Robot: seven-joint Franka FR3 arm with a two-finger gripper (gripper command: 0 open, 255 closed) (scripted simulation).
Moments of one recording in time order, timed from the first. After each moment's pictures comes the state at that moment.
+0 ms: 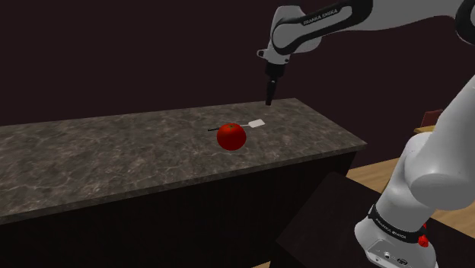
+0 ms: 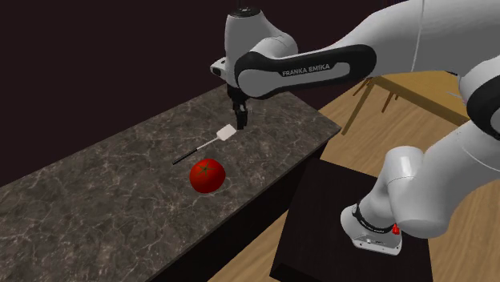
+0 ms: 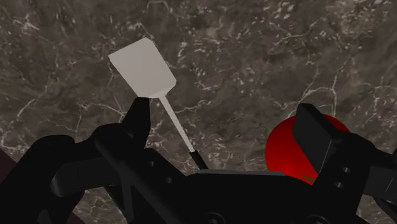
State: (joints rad) arm 0.13 -0.11 -0.23 -2.06 -0.01 2.05 -0.70
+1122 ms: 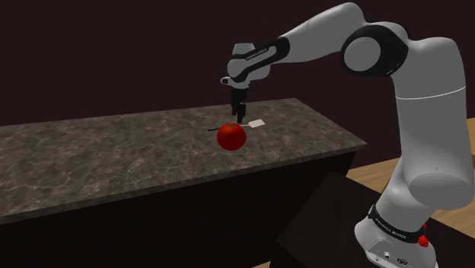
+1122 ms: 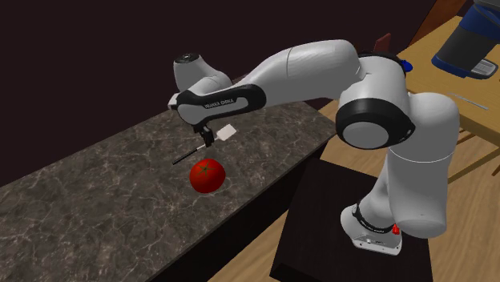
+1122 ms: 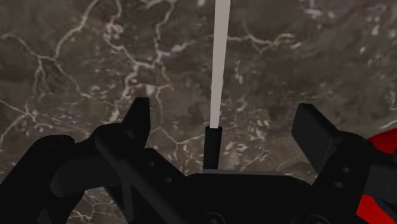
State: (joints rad) arm 0.11 0.46 -0.16 -1.61 0.15 2.09 -1.17
